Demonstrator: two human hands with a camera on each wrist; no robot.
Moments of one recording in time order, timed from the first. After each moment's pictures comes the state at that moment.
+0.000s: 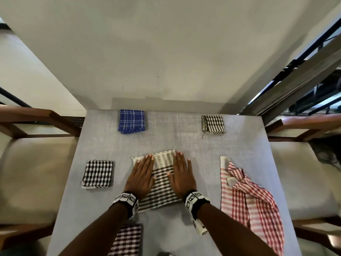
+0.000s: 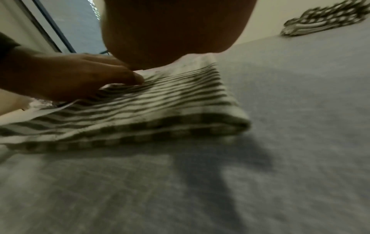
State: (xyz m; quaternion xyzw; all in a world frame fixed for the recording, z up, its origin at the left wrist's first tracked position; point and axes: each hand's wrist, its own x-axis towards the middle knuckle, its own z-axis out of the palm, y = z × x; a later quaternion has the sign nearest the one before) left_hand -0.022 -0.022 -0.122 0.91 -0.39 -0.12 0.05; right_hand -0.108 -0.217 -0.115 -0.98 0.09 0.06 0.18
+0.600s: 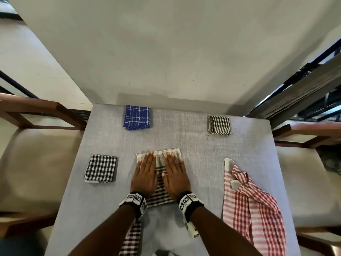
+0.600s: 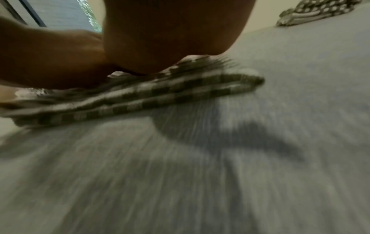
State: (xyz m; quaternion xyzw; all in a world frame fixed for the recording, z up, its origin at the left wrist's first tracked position) left_hand -0.039 -0.036 -0.111 0.94 -0.29 -0.14 0.08; right_hand -0.101 -0.187 -0.121 -0.98 0.04 0.06 0.17
